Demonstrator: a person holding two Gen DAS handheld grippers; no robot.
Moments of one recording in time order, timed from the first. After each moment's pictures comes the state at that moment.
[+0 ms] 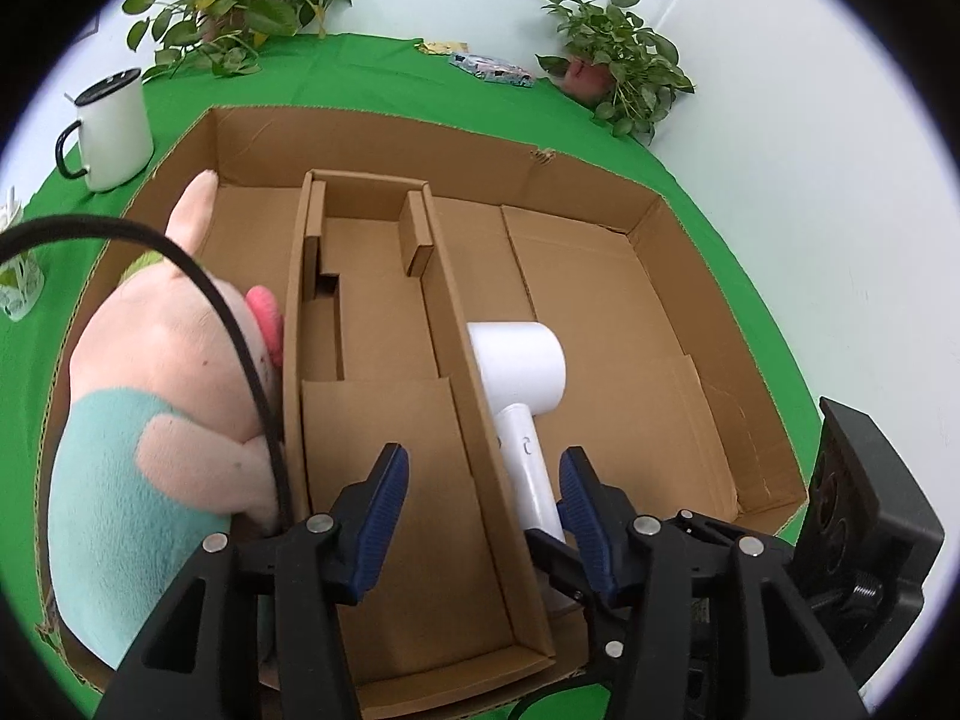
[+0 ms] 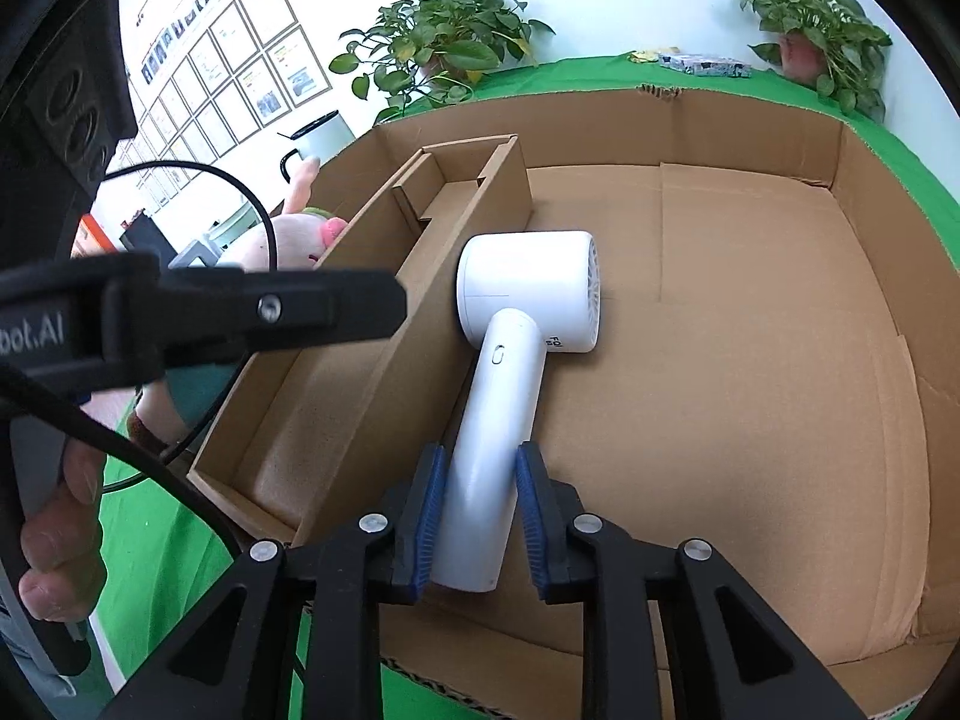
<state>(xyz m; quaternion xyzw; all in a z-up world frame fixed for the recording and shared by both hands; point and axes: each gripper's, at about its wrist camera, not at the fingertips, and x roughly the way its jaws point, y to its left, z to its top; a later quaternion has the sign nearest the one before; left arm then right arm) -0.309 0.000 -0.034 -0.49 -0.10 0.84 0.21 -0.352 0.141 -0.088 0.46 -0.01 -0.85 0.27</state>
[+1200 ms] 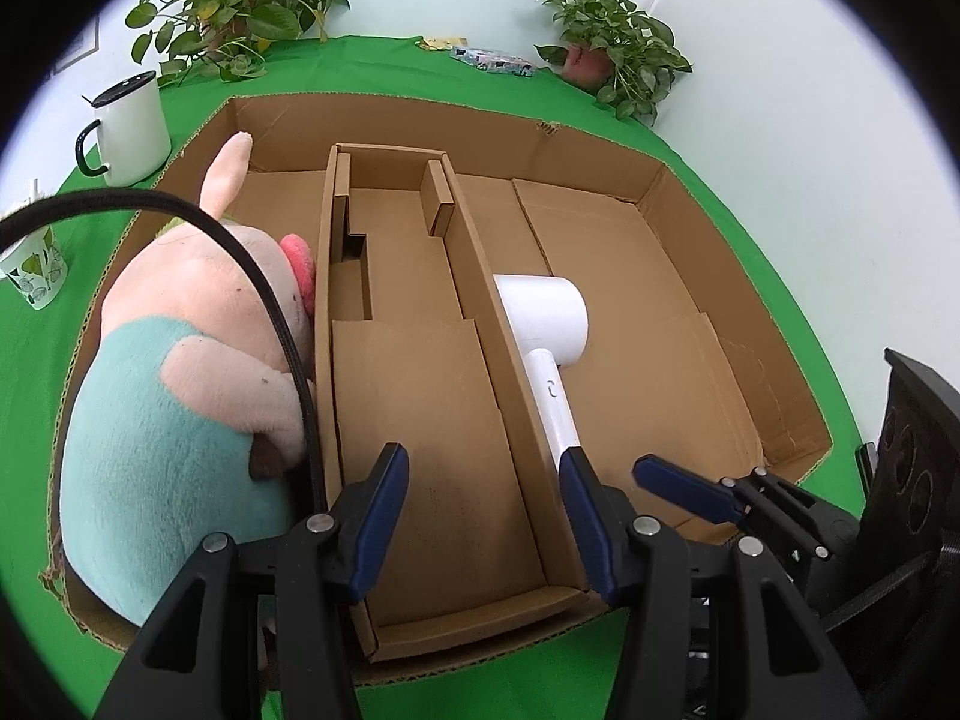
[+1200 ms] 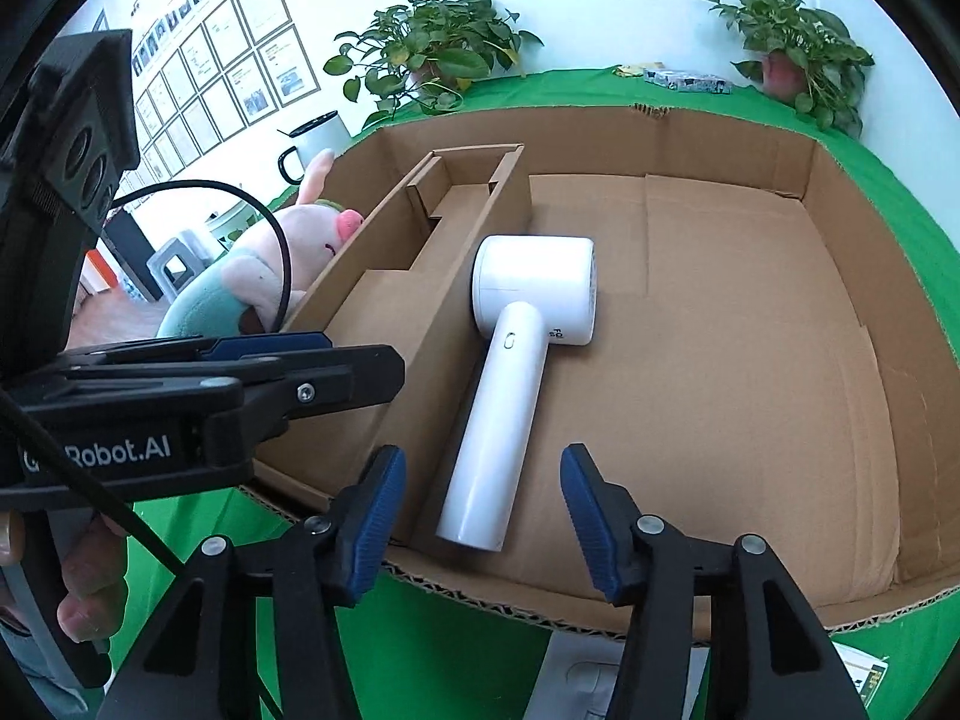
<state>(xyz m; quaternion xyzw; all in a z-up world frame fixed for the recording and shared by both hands) -0.274 0.004 -0.038 -0.48 -0.06 0.85 0.19 -0.306 0.133 -0.070 0.45 0.01 -0.86 0.24</state>
